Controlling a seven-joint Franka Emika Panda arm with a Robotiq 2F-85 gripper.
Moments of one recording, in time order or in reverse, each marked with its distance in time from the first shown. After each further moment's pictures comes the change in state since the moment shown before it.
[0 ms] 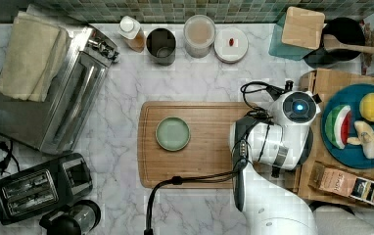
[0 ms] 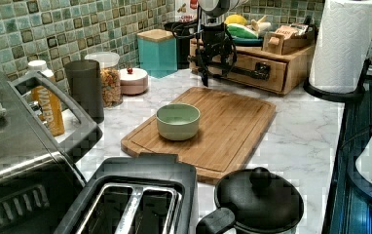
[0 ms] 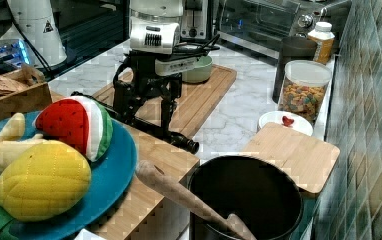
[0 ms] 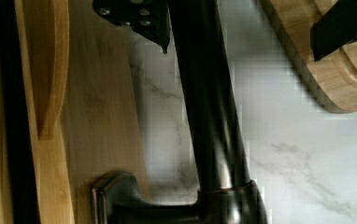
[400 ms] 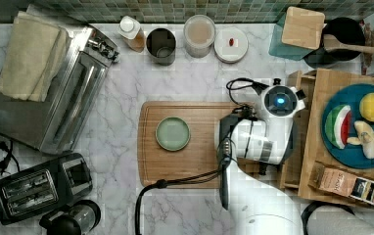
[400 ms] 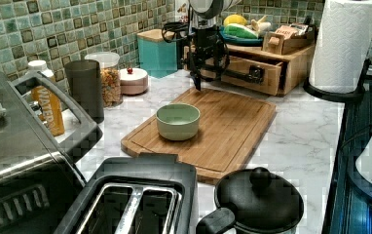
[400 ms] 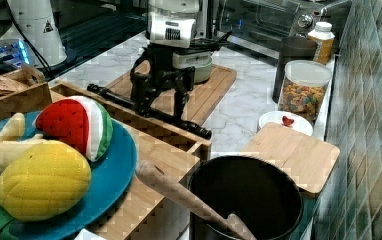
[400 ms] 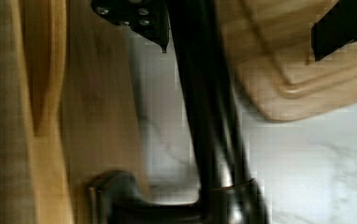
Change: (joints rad) arm 0.084 -0.007 0.002 -0.006 0.001 -0.024 0.114
